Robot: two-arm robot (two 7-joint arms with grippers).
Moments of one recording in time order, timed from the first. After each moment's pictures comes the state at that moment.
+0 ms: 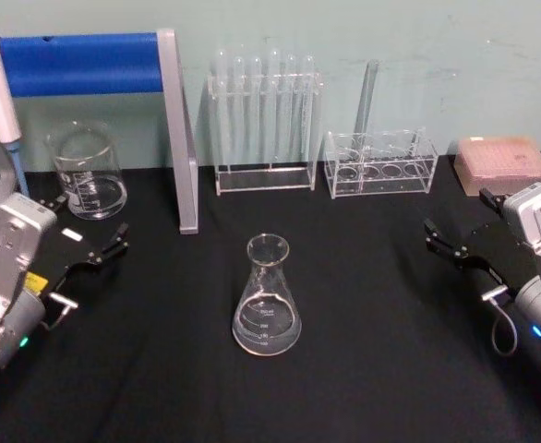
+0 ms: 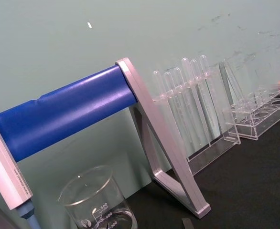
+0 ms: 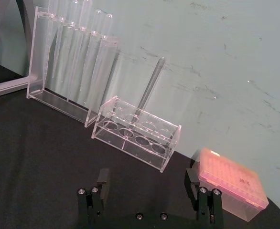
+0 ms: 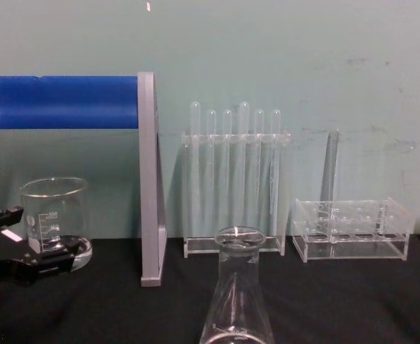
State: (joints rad) left arm -0.20 0.60 0.45 -1.41 -0.25 -0.12 0.03; right arm 0.20 0.60 -0.45 -1.41 0.25 -0.12 -0.03
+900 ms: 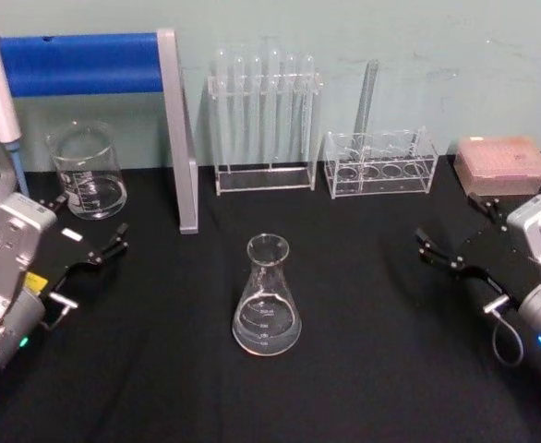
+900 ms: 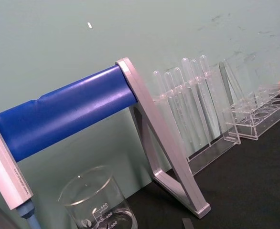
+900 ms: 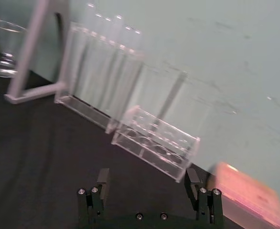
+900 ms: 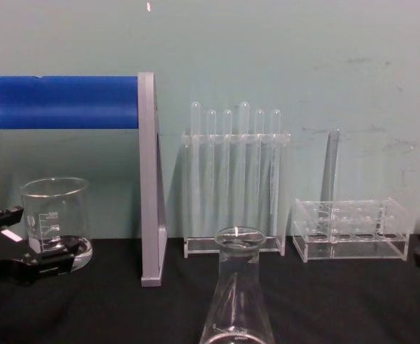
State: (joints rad) left arm -0.20 0.60 0.45 -1.41 -0.25 -0.12 0.03; right arm 0.17 0.64 -0.44 -1.44 0.25 -0.19 0.06
